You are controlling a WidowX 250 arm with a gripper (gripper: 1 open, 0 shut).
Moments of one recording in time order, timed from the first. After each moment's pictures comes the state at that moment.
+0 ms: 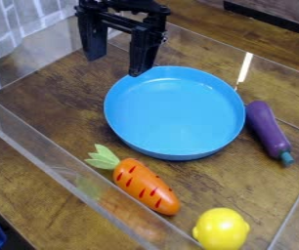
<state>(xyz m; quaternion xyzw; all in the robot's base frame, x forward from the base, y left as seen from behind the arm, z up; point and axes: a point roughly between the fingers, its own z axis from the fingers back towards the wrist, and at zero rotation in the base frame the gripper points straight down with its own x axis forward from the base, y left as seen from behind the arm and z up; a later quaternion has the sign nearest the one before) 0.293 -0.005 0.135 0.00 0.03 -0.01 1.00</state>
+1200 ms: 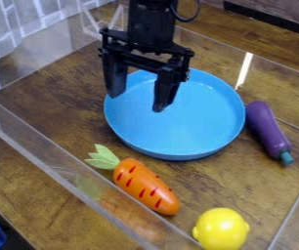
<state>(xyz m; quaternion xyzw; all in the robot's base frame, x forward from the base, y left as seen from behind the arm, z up) 0.298 -0.027 0.093 -0.02 0.09 0.03 1.00</state>
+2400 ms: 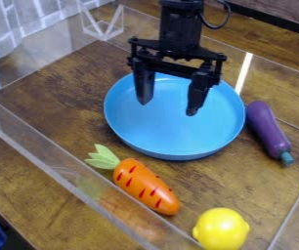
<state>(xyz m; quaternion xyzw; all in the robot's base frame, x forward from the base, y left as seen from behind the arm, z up) 0.321 -0.056 0.087 -0.03 0.08 0.06 0.99</state>
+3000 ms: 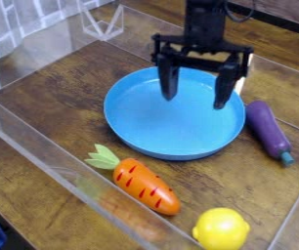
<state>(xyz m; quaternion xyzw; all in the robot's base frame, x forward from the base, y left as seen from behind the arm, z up) 0.339 -0.076 0.100 -0.06 0.05 0.07 0.99</state>
